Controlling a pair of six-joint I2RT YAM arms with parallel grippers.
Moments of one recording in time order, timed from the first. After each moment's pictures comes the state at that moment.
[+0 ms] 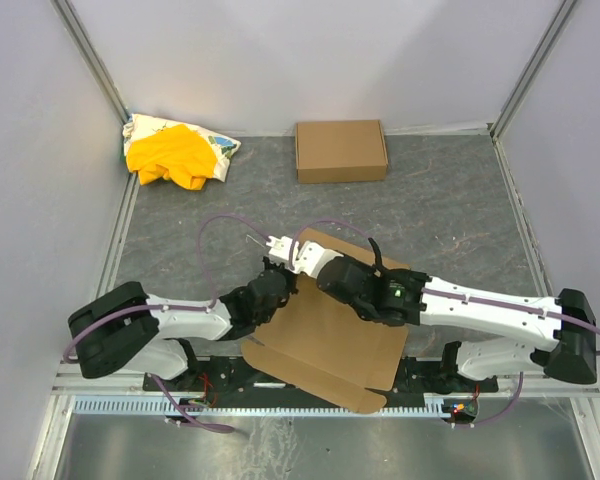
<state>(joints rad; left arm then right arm) -1.03 1.34 0.38 0.69 -0.58 -0.19 1.24 1.23 1.00 -0.63 0.68 -0.18</state>
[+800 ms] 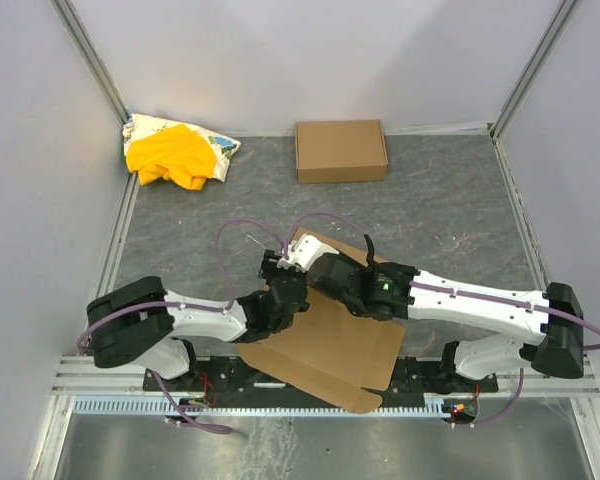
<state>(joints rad) -1.18 1.48 0.50 0.63 -1.07 -0.09 1.24 1.32 1.11 -0.73 0.68 -0.03</state>
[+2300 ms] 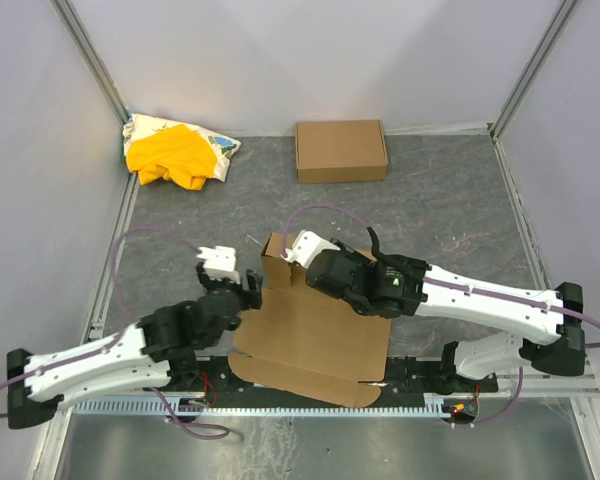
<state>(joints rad) -1.18 0.51 0.50 -0.44 -0.89 -0.51 1.29 1.33 1.31 -0.96 0.64 0.01</state>
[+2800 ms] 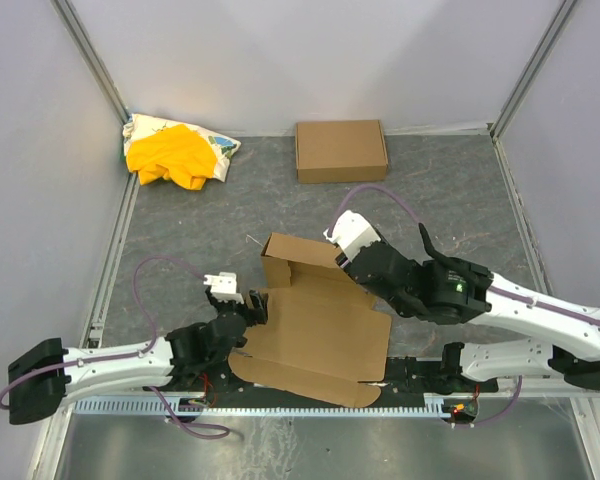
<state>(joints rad) -1.18 0.68 0.05 0.10 -0.89 -0.63 1.29 1.11 1.30 -0.95 0.70 0.12</state>
